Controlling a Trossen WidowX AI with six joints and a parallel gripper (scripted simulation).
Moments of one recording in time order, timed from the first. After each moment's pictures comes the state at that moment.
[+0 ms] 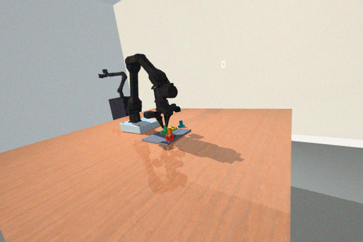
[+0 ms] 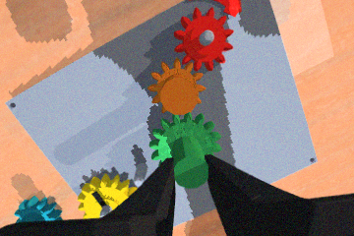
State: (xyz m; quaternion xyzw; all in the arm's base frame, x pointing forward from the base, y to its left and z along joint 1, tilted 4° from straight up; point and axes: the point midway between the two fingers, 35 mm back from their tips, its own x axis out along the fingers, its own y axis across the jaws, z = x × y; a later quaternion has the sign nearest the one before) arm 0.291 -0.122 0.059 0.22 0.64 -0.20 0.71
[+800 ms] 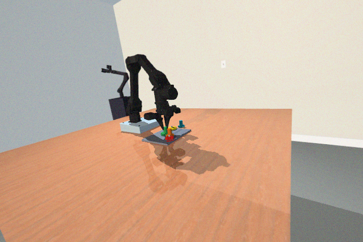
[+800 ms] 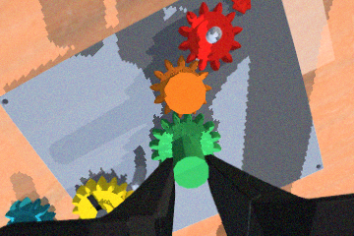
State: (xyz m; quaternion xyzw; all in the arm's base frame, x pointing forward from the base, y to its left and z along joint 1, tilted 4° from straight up) arm 0.292 -0.121 0.053 0.21 0.64 -0.19 0.71
